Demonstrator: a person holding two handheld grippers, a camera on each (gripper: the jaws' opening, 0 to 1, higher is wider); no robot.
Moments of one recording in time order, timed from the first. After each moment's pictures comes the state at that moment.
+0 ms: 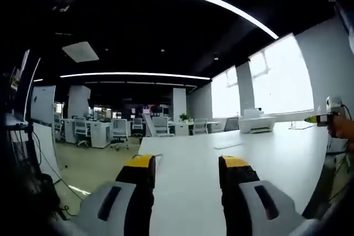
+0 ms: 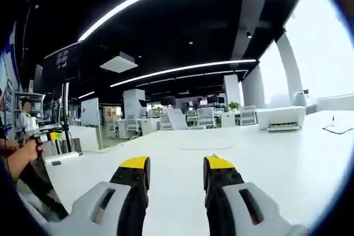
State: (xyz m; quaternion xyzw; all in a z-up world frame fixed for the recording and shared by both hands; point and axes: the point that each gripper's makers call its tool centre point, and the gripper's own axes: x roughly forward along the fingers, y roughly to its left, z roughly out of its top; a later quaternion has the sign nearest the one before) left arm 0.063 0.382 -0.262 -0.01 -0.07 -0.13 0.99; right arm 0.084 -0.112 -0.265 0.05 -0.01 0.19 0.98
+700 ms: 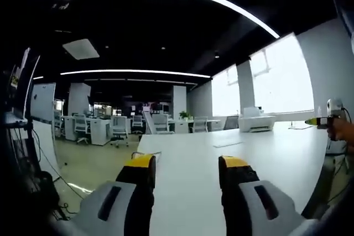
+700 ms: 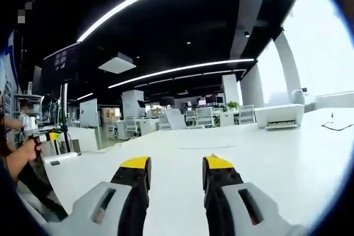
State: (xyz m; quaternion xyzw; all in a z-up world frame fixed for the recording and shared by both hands) left arm 0.064 0.377 -0.265 -0.01 -0.06 -0.13 0.99; right arm 0.086 -0.122 -0.274 0.06 -0.01 0.18 0.98
